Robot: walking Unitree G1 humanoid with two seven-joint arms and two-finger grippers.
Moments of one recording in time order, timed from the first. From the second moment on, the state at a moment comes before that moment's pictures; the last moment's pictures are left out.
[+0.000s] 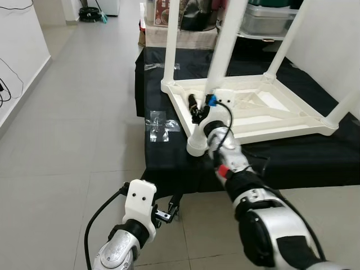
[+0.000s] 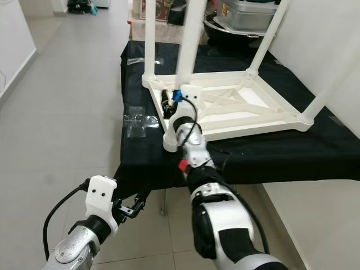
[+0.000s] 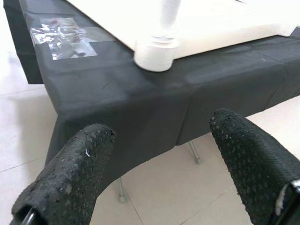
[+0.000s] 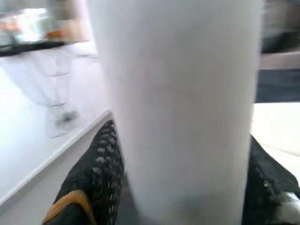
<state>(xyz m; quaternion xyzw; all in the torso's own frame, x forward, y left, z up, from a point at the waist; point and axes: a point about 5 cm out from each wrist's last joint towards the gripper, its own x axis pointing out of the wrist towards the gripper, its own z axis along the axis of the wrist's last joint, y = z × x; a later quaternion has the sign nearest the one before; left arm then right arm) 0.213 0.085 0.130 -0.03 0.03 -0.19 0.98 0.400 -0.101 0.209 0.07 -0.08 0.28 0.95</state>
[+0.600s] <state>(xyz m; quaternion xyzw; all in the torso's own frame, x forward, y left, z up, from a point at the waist) 0.212 0.086 0.131 -0.03 0.02 -0.19 0.98 0.388 -0.060 0.202 0.02 -0.03 0.48 0.88</state>
